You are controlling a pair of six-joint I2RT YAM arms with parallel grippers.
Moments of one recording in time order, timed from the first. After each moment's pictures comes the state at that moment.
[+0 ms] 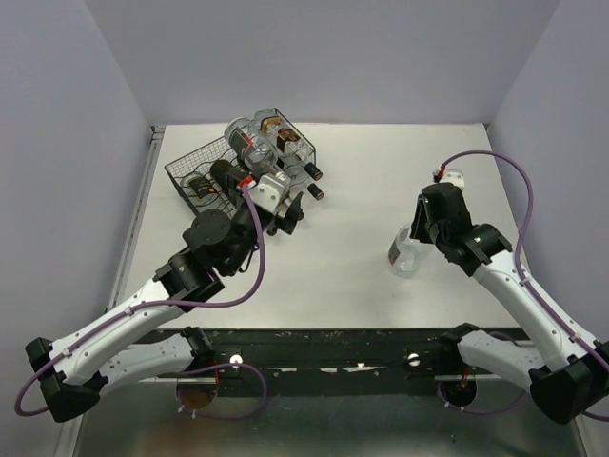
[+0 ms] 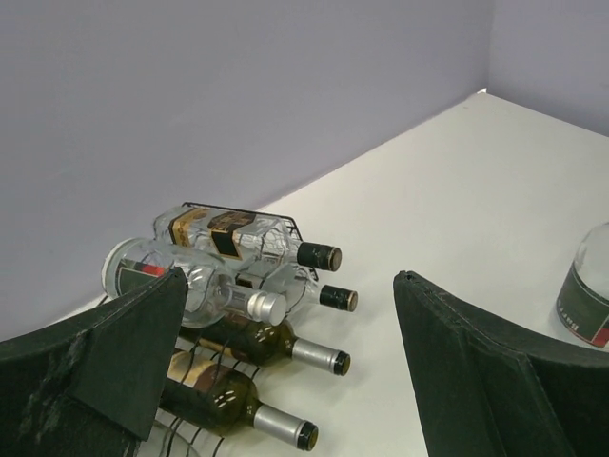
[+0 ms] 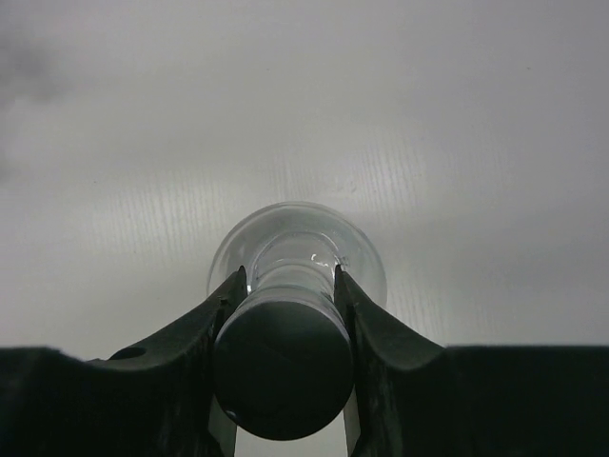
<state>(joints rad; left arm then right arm) -0.93 0.86 0.94 0.05 -0.40 0.26 0.46 1.03 0.97 -0.72 0.43 0.42</state>
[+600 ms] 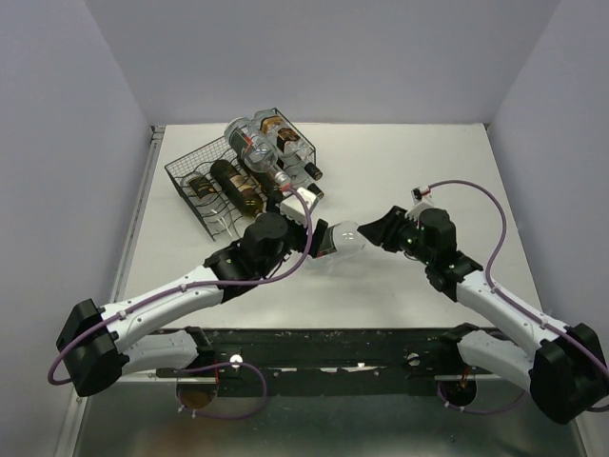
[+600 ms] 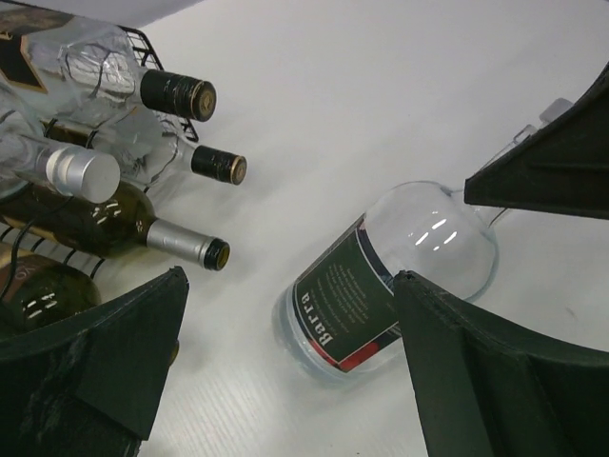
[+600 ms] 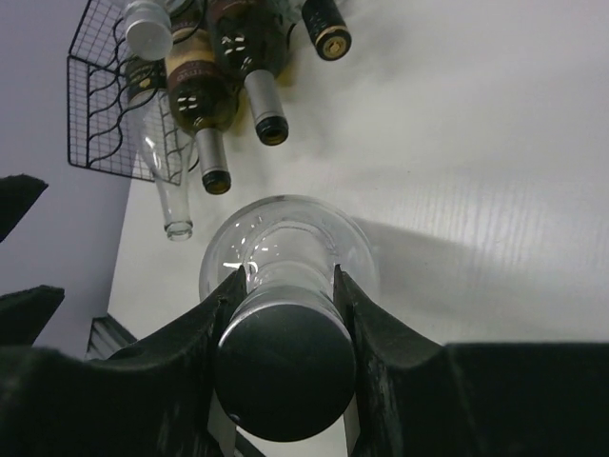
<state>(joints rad) -0.93 1.11 0.80 0.08 -0.32 -0.06 0.46 1.00 0.55 0.09 -0.14 0.73</state>
